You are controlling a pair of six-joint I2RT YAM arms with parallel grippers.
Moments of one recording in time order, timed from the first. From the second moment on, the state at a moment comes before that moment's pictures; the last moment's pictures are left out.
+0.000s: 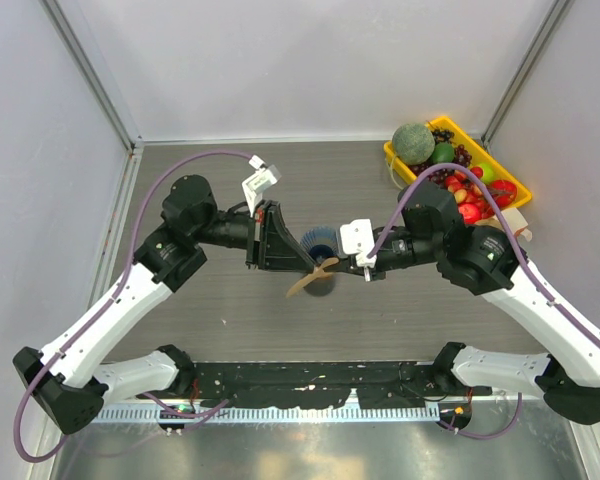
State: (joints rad) left arm -0.67 1.08 1.17 -0.06 1.08 -0.69; right arm 0.85 1.07 1.41 -0.81 -0.64 -0.67
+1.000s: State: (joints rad) left arm -0.65 1.05 1.11 -0.01 1.09 -0.72; right arm 0.86 1.08 1.41 -0.81 -0.62 -0.66
